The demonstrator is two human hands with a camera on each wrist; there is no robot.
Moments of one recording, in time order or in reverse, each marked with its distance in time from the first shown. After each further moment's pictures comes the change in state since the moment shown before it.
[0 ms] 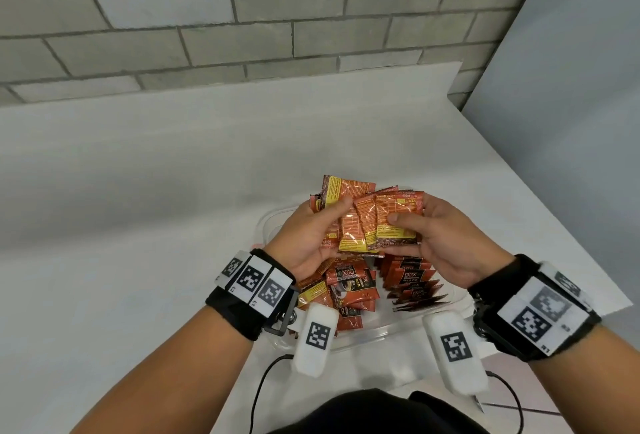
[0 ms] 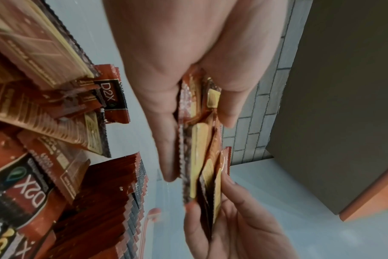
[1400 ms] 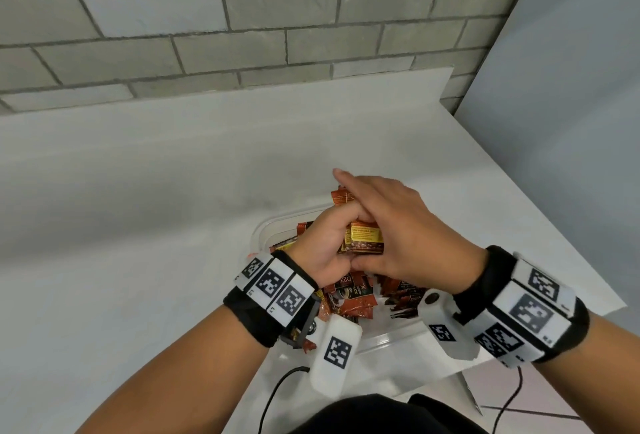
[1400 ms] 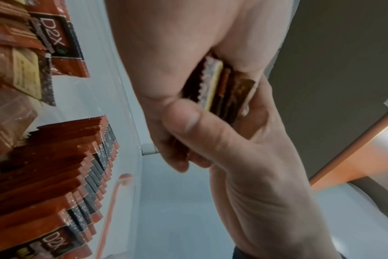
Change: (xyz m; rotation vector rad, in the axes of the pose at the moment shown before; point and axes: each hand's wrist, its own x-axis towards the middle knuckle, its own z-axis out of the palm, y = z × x) left_hand 0.007 0.005 0.029 -0.186 -0.182 0.010; right_hand -0.012 -0.023 0.028 -1.348 -0.123 -0.691
